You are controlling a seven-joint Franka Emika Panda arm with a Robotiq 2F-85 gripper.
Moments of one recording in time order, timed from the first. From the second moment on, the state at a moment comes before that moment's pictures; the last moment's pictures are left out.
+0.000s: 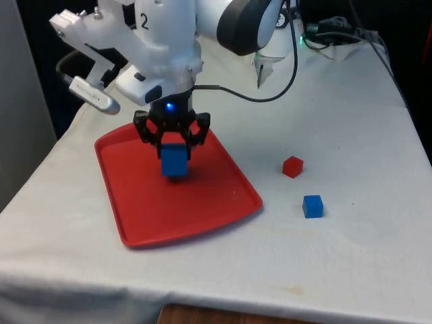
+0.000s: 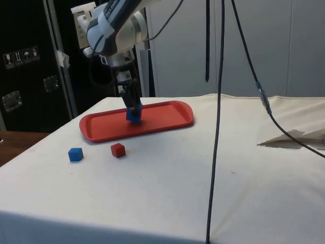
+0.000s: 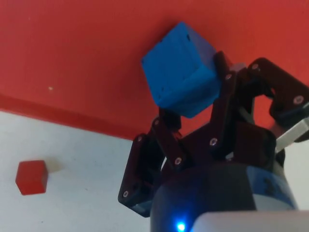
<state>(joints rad) 0.32 0.92 -0.72 -1.49 0.49 2.09 -0.65</state>
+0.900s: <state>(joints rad) 0.33 0.91 -0.76 -1.49 0.53 2.06 -0.67</state>
